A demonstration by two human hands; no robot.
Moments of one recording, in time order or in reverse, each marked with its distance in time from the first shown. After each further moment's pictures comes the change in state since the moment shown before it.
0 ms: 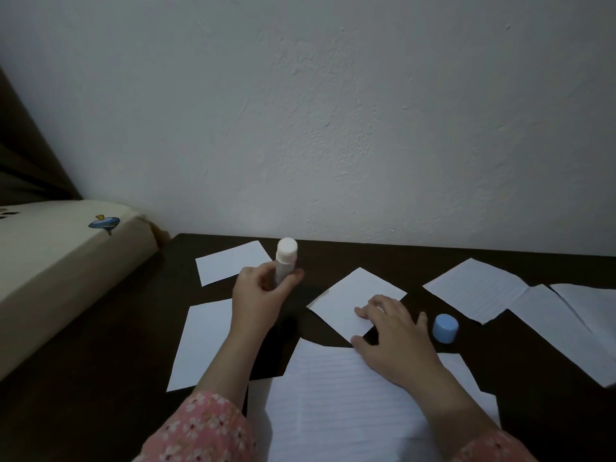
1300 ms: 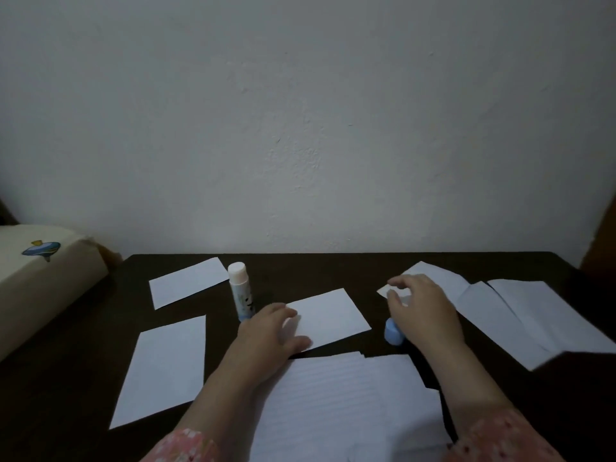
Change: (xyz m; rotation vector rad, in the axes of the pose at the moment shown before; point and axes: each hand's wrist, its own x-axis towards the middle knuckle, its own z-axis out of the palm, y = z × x) left_hand -0.035 0.022 0.036 0.545 -0.534 0.136; right_hand -0.002 0.061 -0.064 0.212 0.404 0.295
